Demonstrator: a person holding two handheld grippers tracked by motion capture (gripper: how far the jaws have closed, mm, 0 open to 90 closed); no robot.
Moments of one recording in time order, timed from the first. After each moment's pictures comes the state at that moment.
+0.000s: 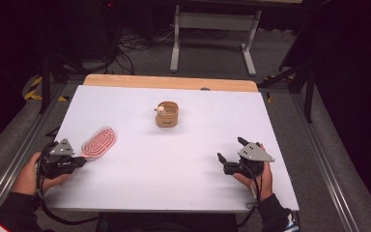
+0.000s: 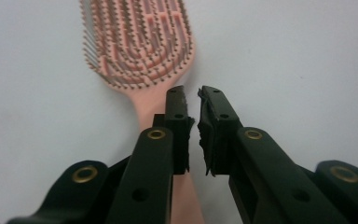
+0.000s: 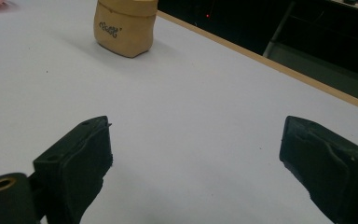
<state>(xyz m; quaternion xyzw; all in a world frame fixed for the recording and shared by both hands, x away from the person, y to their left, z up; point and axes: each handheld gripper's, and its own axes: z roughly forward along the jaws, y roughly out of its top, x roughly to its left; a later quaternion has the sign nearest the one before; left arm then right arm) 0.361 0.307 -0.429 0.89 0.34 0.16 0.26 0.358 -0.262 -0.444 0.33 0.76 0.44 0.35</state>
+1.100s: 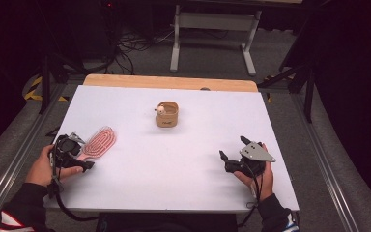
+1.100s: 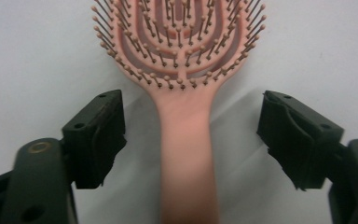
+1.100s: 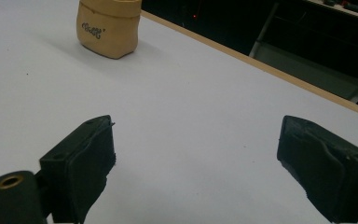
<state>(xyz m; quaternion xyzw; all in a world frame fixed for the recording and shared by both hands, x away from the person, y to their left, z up) 0.401 0.292 -0.448 0.88 0.43 0.09 0.19 0.358 -0.265 -0.442 0.35 0.75 0.43 0.37</state>
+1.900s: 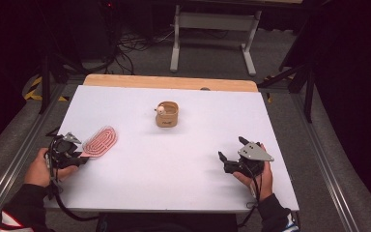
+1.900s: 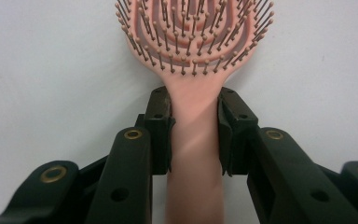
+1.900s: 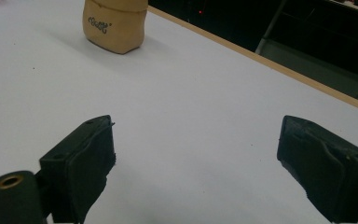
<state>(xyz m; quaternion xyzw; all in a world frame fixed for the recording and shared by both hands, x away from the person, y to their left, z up) 0.393 0.298 -0.448 0.87 0.43 0.12 0.21 0.359 -0.263 -0.444 0.34 0.76 0.43 0.36</state>
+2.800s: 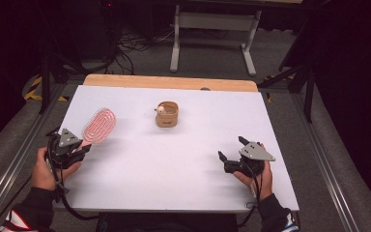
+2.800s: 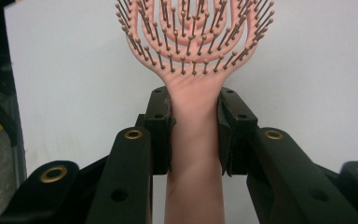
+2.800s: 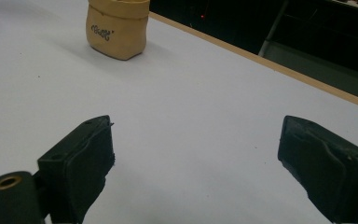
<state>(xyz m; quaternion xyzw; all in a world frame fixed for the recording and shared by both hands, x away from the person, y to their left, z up) 0.369 0.275 -0.423 0.81 0.42 0.27 0.31 0.360 -0.264 -0.444 0.34 0.75 0.45 0.35</state>
